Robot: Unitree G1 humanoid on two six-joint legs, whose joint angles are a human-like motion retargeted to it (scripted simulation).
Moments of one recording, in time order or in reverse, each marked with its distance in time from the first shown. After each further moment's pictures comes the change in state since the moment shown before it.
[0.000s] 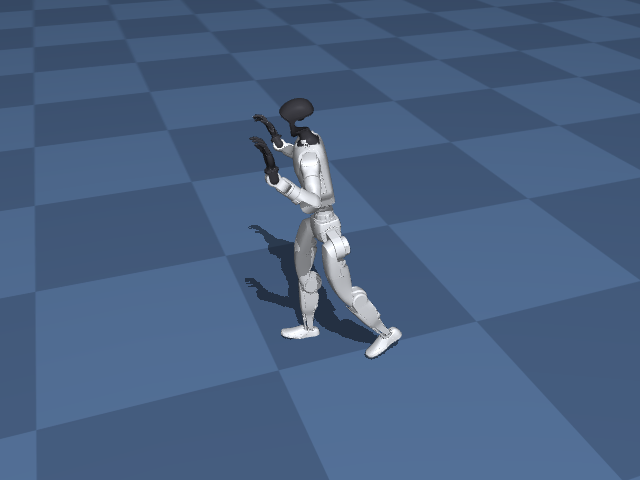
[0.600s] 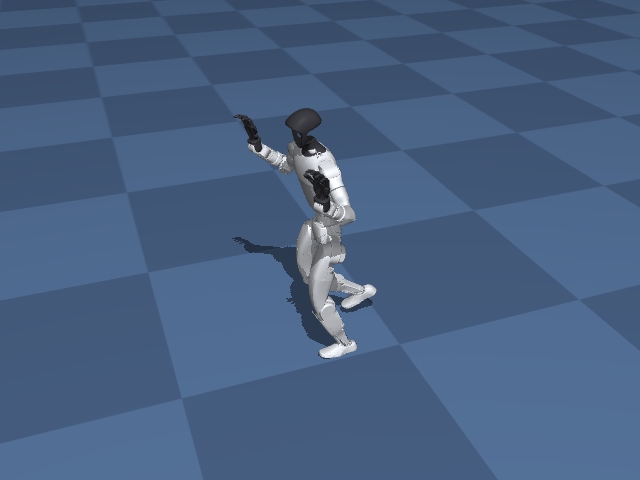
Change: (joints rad) left arm -0.023 -0.205 0.060 0.091 0.018 -0.039 0.072; right arm -0.203 -0.173 0.000 -0.124 -0.233 -0.025 -0.041; waist 0.509 -0.042 0.092; left_leg -0.361 -0.032 0.089 0.257 -0.430 0.050; right_leg 0.087 -0.118 0.068 1.054 -0.216 -0.132
